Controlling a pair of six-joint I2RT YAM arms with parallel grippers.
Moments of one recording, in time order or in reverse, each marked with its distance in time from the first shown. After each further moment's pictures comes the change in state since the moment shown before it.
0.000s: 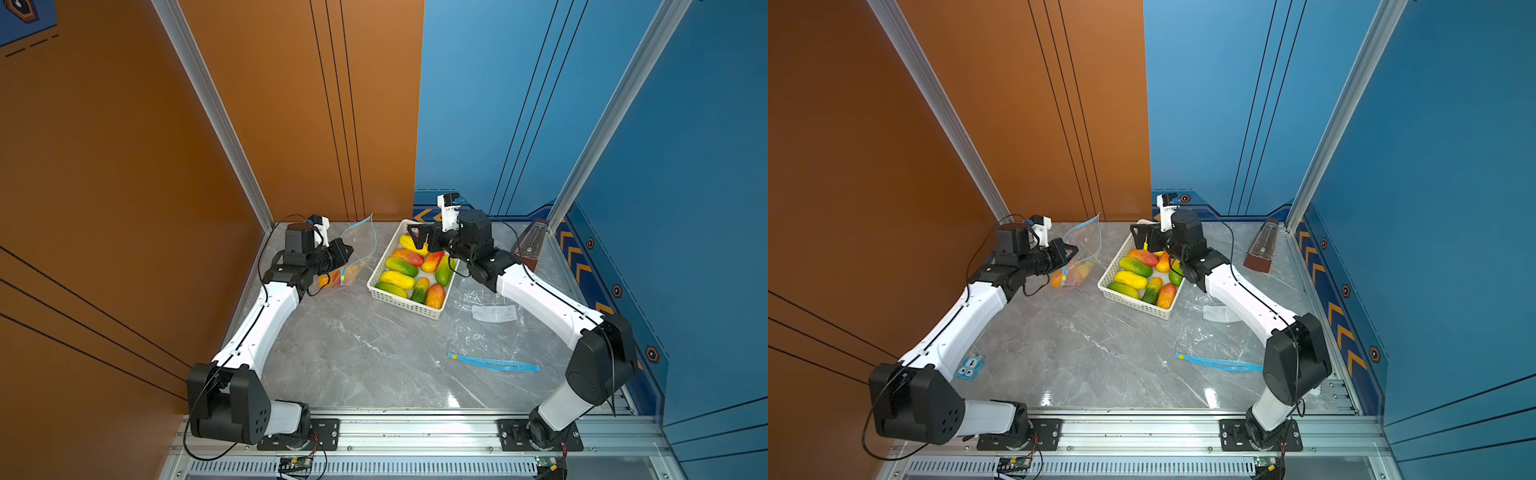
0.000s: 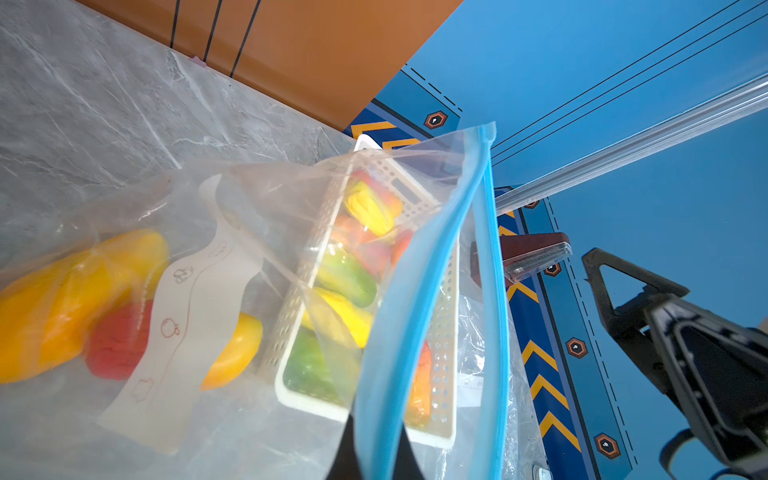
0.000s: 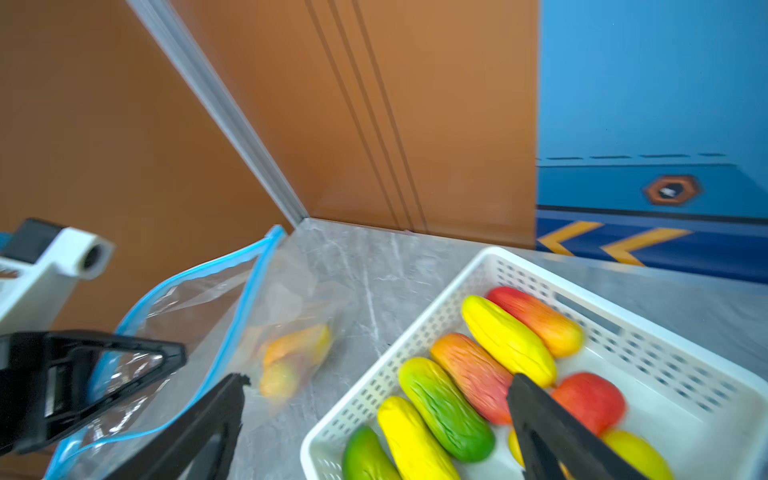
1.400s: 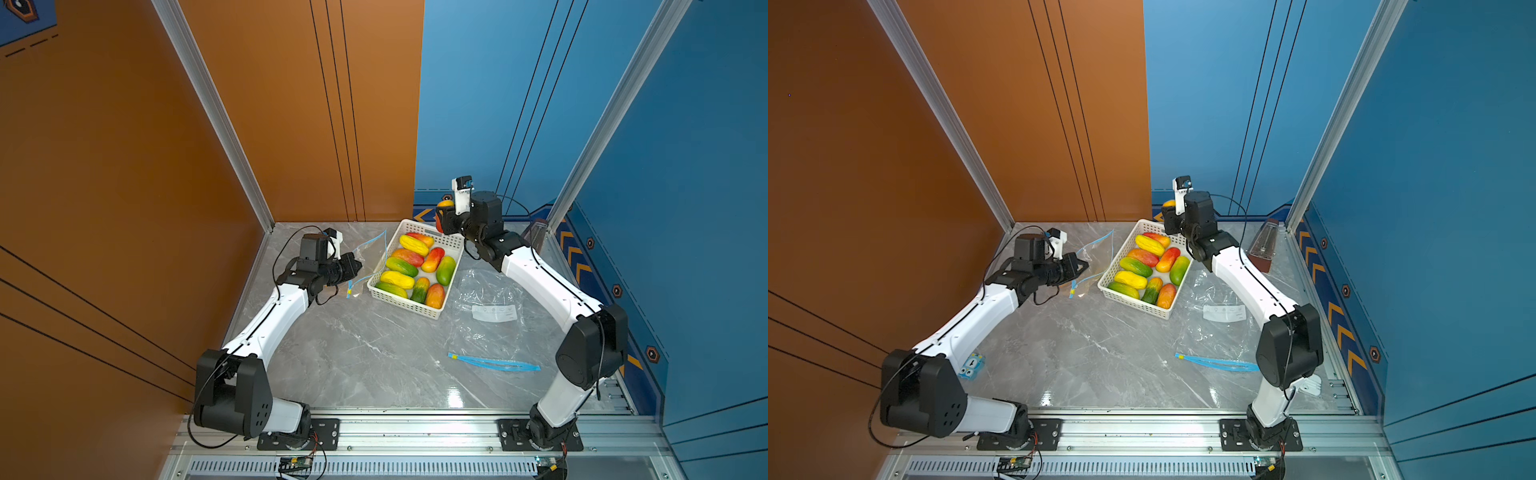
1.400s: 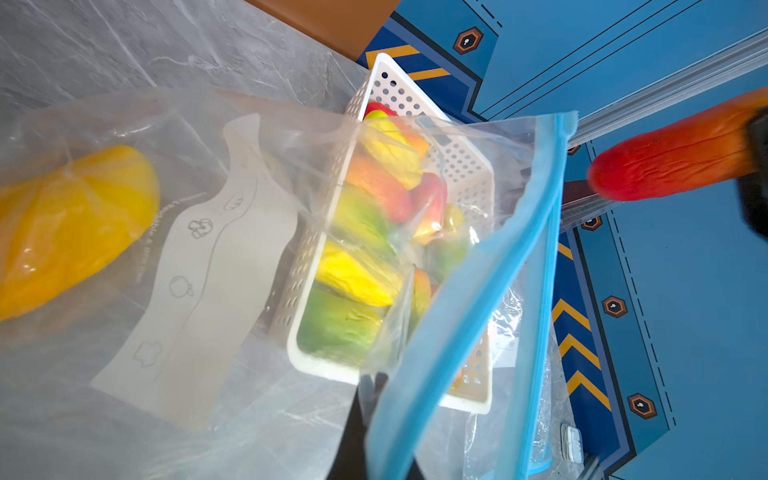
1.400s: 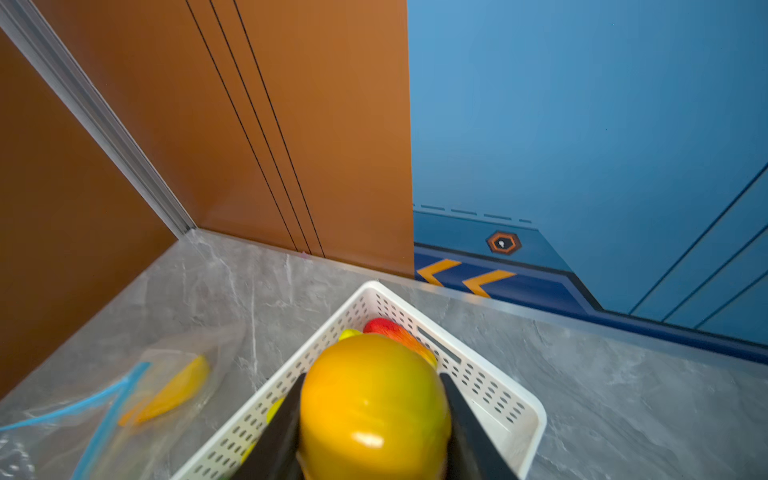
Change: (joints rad) left arm -0.066 0.051 -0.079 0.000 -0.014 0.051; right arm -0.090 0.076 0.129 0.064 0.014 -0.228
